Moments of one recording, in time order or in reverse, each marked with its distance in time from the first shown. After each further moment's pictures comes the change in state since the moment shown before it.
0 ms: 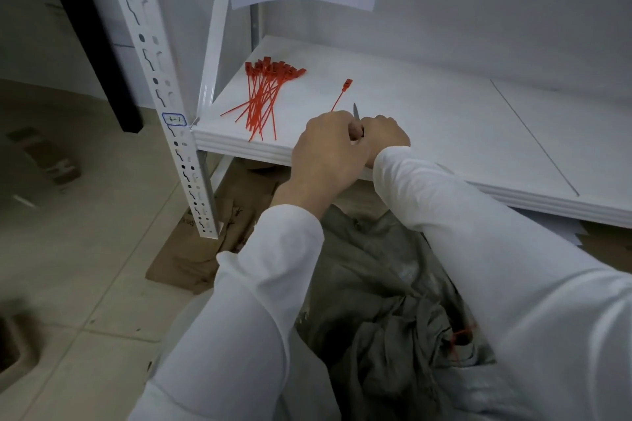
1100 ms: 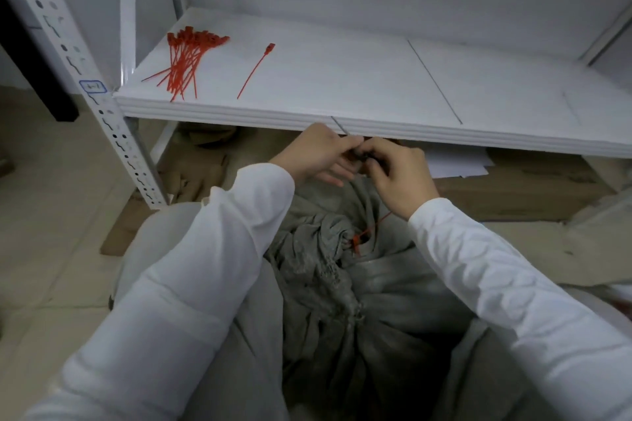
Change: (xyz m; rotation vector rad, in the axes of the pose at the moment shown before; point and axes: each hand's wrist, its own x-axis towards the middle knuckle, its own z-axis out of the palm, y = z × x) left_hand -0.090 0.065 0.061 -0.426 -0.697 -0.282; right_hand -0.234 0.131 -0.027 0.489 0.320 -0.176
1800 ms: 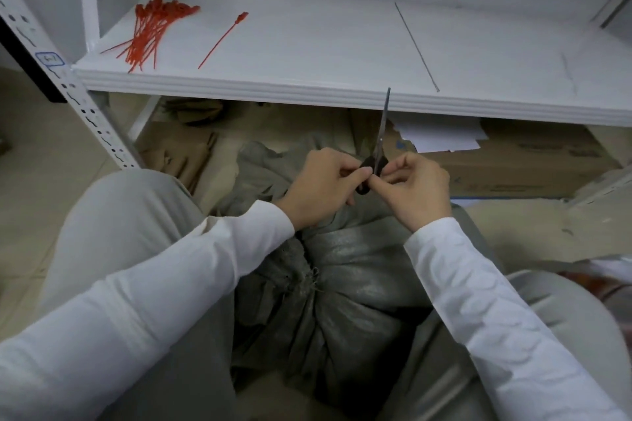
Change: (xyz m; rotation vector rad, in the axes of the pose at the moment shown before) left_hand -0.022 -0.034 0.114 0.326 0.145 0.410; right_hand -0.073 0.051 -0.043 0.211 0.061 0.505
